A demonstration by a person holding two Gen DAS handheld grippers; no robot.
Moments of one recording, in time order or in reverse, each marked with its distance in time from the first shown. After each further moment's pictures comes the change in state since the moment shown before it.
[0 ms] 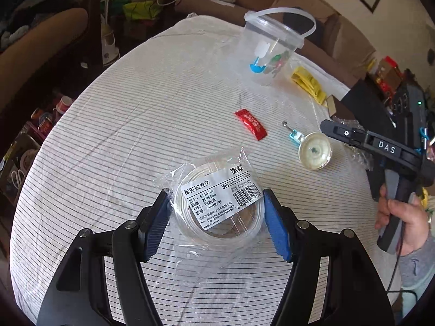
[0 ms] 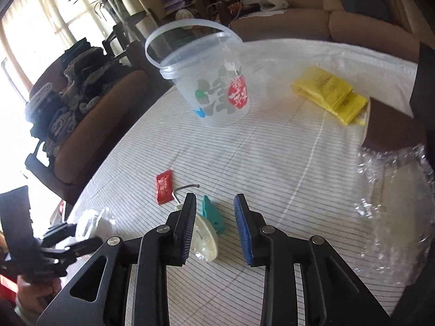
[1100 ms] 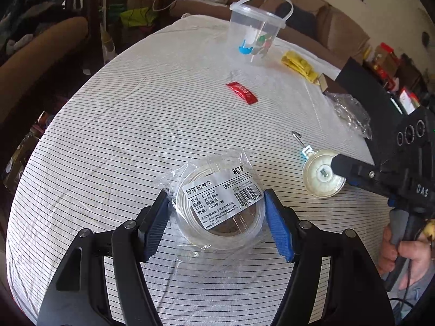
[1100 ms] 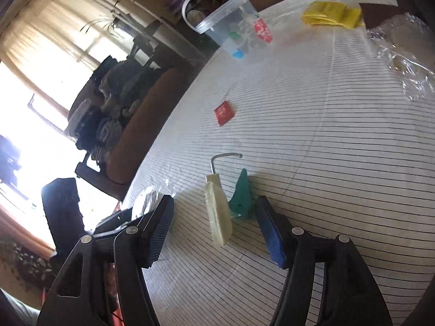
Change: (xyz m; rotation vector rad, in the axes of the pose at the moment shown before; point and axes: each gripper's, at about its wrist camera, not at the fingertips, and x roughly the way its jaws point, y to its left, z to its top) left arm -0.019 -0.016 -0.049 0.079 -0.044 0.032; right arm -0.024 0.035 -0.100 0.110 0.008 0.198
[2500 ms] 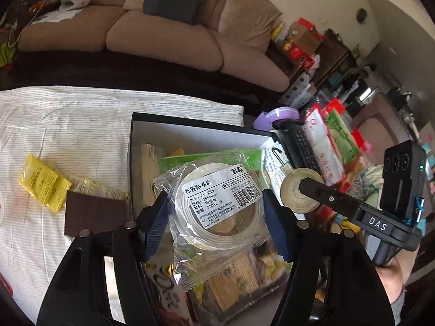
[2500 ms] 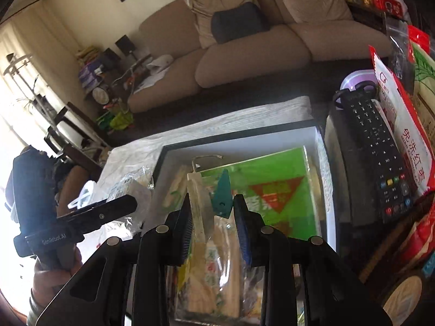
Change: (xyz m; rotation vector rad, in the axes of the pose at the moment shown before) left arm 0.128 -0.432 0.261 0.207 0.144 -0.393; right arm -0.342 -0.234 0.204 0.228 -0.228 -0.461
